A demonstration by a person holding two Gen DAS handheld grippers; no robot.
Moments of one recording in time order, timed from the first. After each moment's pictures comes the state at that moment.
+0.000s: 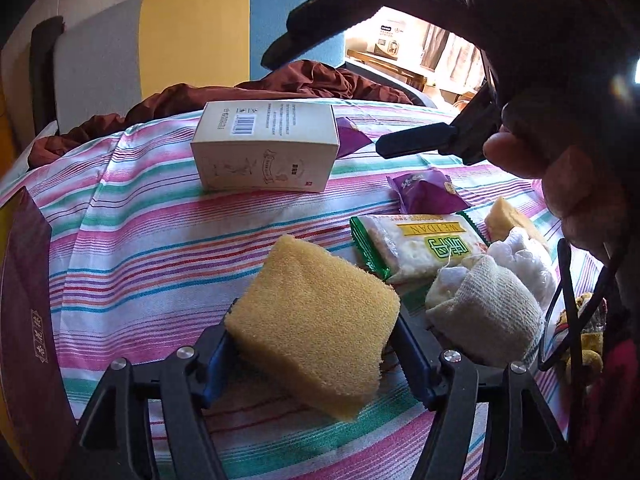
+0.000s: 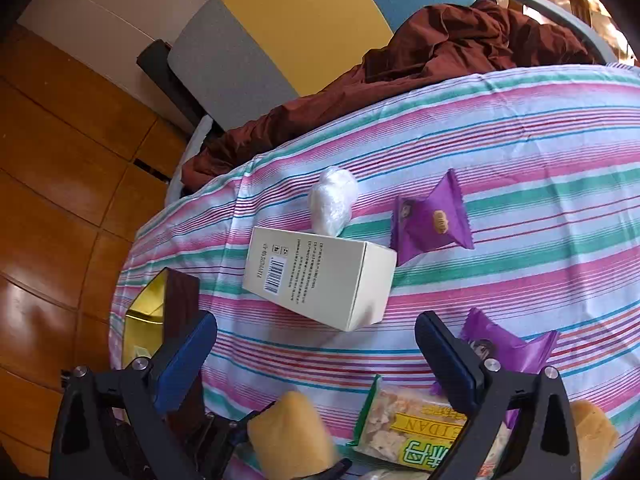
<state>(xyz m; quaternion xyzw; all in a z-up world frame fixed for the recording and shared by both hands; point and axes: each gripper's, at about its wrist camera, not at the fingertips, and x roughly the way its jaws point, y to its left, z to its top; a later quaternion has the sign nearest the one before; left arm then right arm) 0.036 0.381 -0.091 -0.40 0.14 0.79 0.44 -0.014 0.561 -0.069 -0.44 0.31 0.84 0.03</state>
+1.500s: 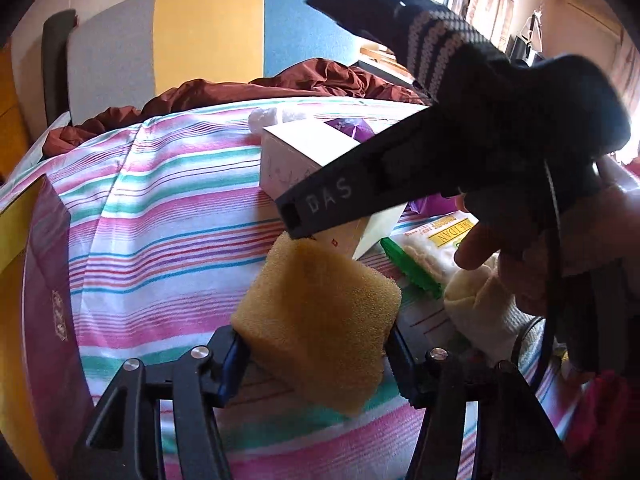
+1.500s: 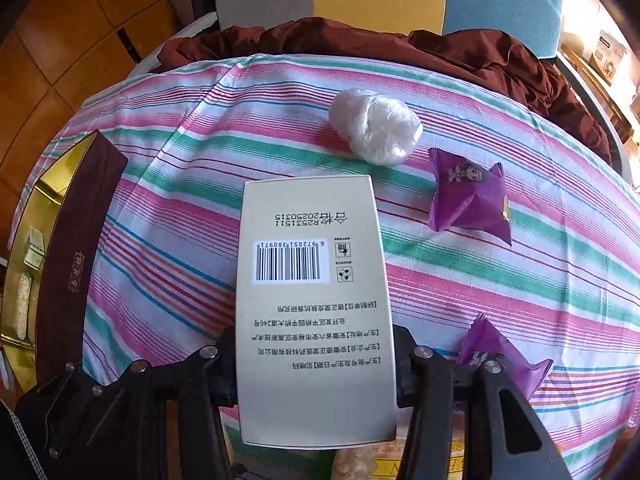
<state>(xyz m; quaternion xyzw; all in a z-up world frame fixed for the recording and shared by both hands) 0.036 0.364 -0.084 -0.41 0.14 0.80 0.42 -0.038 0.516 -0.111 -0.56 0.10 0.82 0.03</state>
